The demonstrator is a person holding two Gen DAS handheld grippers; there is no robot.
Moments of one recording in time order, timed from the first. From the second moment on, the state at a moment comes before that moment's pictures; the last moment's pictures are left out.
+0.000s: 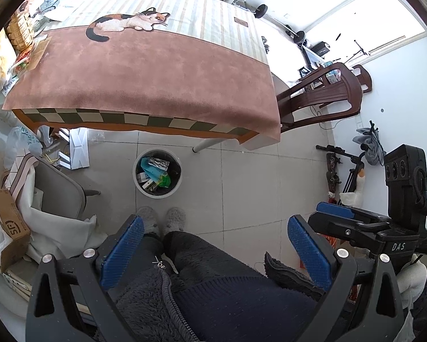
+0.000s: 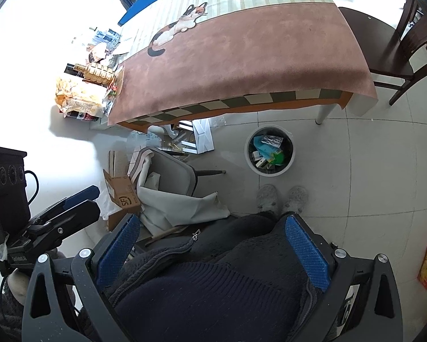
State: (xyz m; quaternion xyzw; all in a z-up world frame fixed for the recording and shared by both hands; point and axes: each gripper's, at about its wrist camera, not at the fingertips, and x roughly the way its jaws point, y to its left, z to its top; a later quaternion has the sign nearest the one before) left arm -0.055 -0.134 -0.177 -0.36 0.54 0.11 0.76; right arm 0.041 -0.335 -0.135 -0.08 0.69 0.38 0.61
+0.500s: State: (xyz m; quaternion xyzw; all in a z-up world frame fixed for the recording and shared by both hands) left arm -0.050 -0.139 -0.177 -0.36 0.54 0.11 0.75; right arm 0.042 -0.340 -0.132 -0.08 0.69 0.38 0.61
